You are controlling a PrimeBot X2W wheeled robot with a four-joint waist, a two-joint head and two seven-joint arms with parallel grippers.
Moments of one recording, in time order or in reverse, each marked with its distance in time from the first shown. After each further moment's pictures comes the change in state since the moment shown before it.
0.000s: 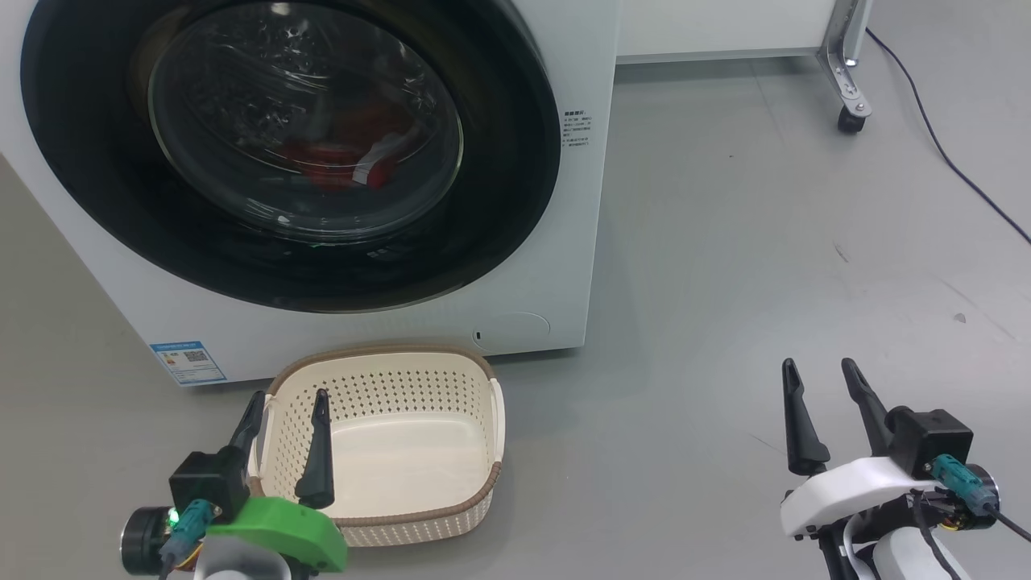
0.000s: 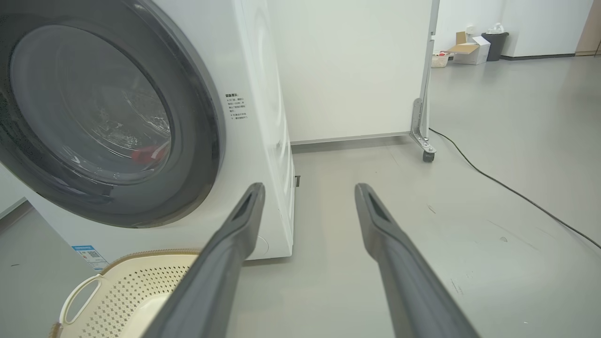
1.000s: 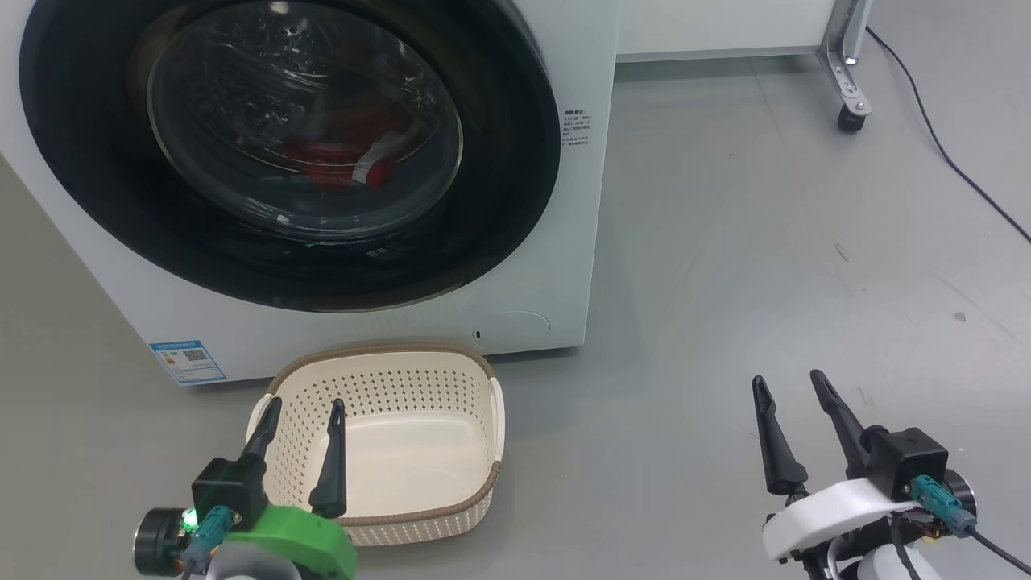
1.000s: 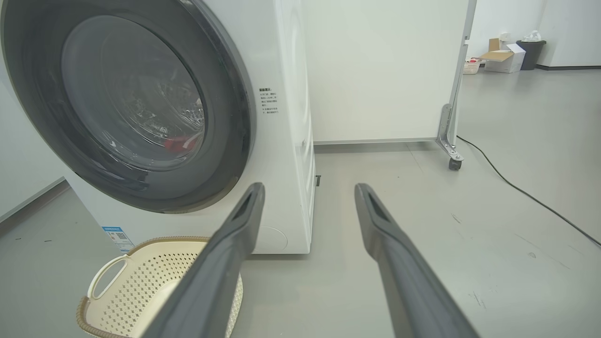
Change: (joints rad) left arm 0.000 -0.023 0.001 0.040 0.092 0.015 -0.022; right arm 0.035 0.047 -0.015 -0.010 -0.111 -0.009 -0.028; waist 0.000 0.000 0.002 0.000
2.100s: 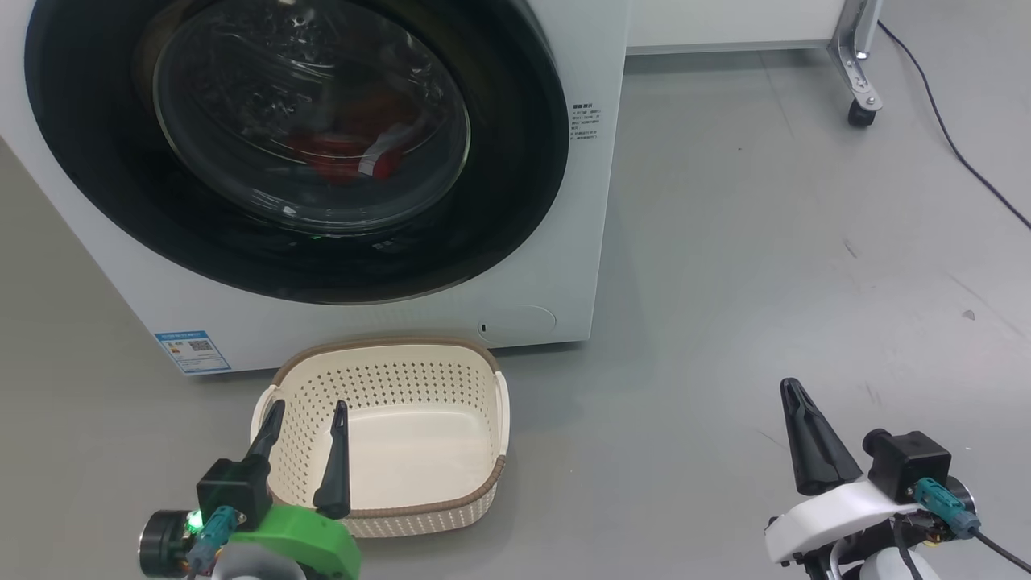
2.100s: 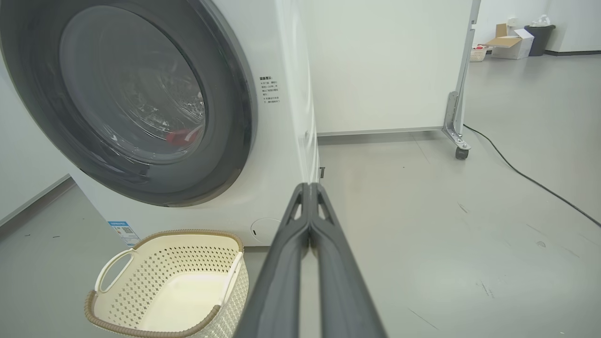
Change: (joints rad) left arm -0.001 -0.017 0.010 0.017 0.006 0.000 0.000; right arm 0.001 0.021 -0.032 0.027 -0.012 0.037 0.000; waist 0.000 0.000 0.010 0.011
